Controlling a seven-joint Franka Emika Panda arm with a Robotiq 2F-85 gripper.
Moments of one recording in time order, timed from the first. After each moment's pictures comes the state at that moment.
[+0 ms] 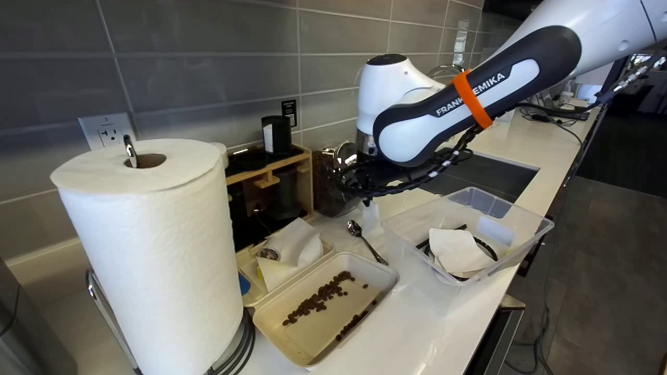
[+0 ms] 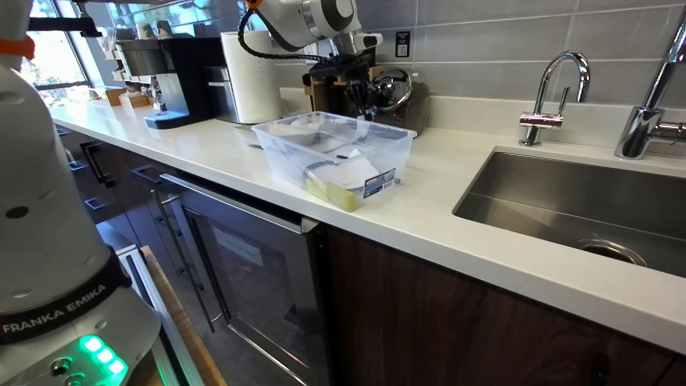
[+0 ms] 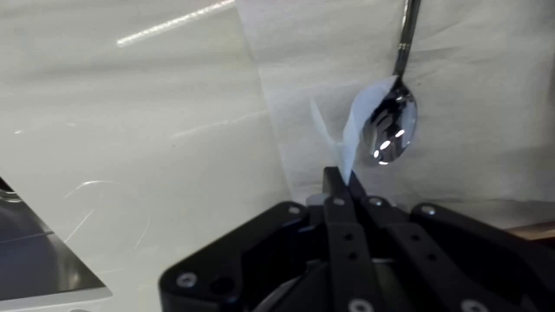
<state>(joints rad) 0.23 0.37 -0.04 -1.83 -0.28 2.37 0.51</state>
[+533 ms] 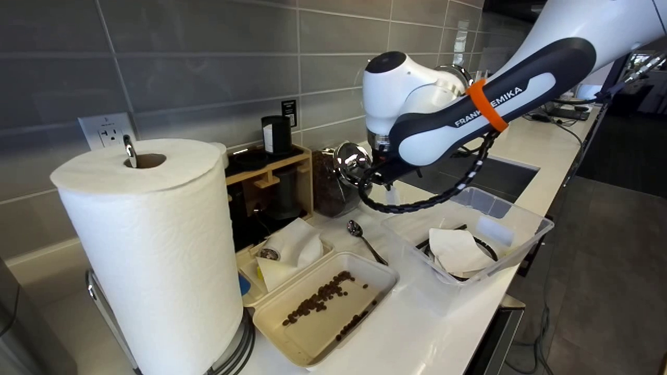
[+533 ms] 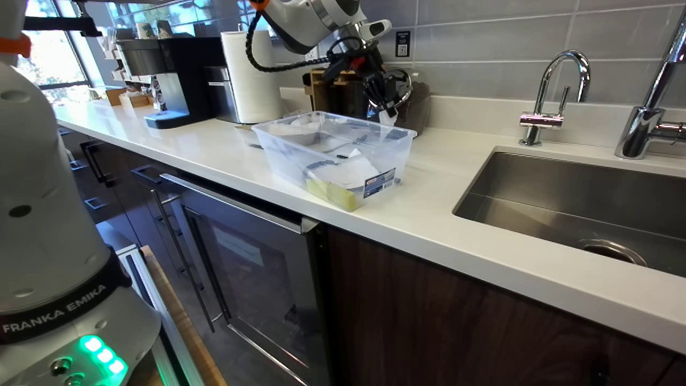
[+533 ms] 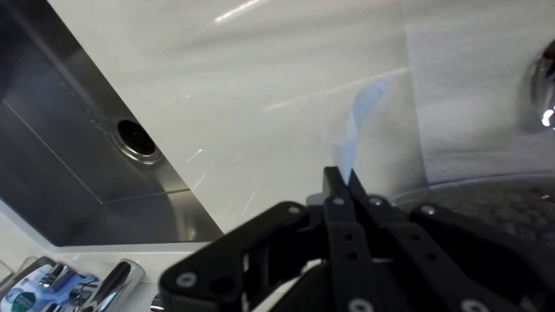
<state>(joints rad) 0.26 0.35 -0.11 -1.83 -0.58 2.29 0.74</state>
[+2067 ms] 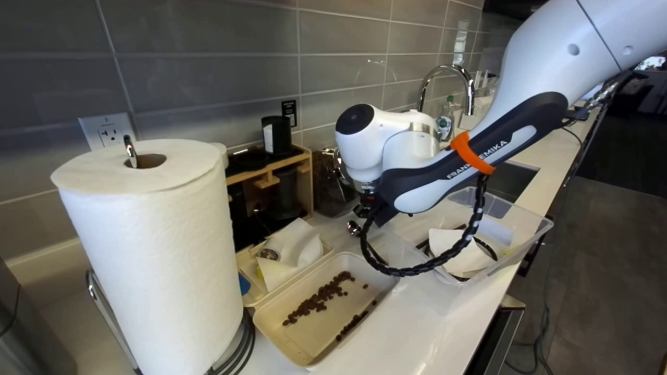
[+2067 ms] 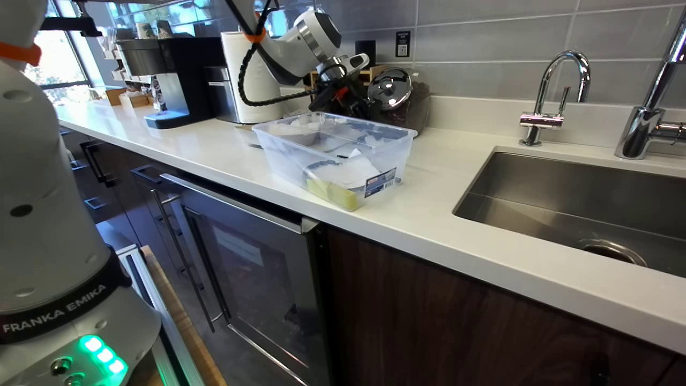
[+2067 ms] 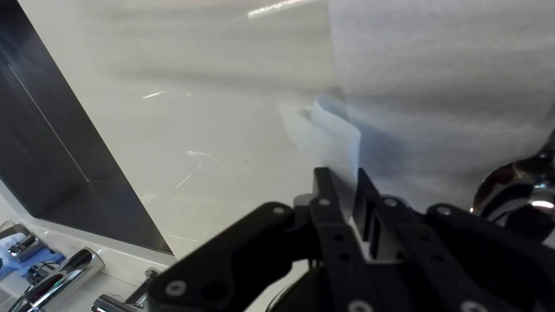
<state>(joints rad) 0.27 0.46 -0.02 -1.84 -0.78 2.26 0.85</state>
